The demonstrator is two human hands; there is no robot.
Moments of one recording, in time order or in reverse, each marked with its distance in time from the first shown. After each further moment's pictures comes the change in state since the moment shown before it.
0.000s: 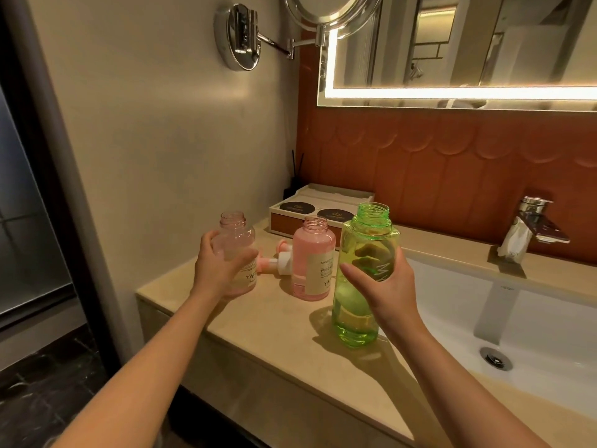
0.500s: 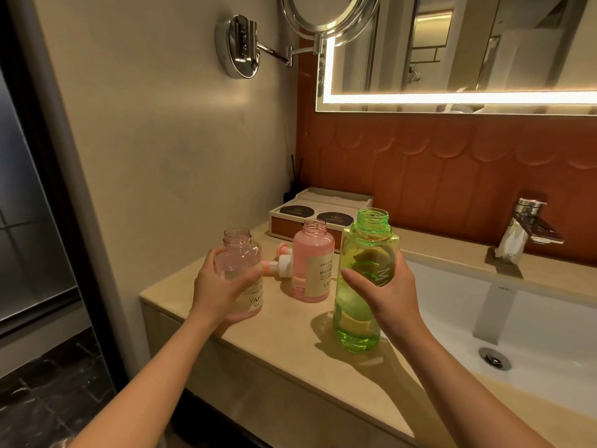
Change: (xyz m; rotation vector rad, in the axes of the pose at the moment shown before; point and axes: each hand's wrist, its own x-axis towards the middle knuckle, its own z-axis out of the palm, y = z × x) left_hand -0.043 0.009 -0.006 -0.067 -0.097 0.003; right_hand -0.006 -0.004 -0.007 0.018 -0.048 0.003
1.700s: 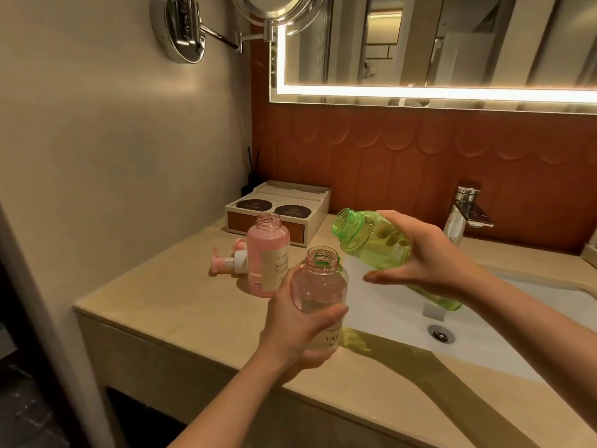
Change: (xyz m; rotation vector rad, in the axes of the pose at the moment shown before) left_hand -0.080 -0.008 0.128 -0.031 -0.413 0.172; right_hand 0.029 -0.037 -0.115 -0.743 -0.330 -0.312
